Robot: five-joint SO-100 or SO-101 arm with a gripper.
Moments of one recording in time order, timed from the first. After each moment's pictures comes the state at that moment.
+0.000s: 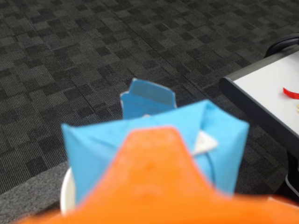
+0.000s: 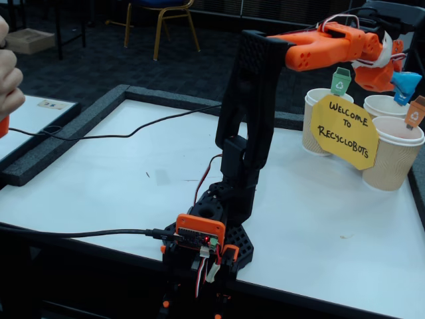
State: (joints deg) arm 34.9 83.5 83.2 34.3 -9.9
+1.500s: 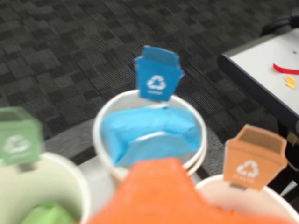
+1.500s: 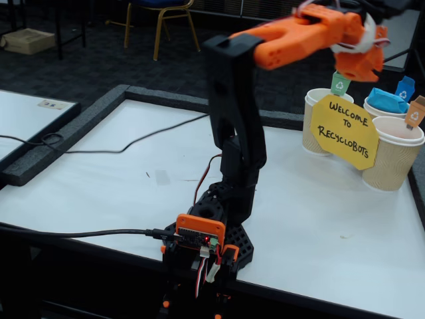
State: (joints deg) arm 33.1 111.2 101.5 45.6 -9.9
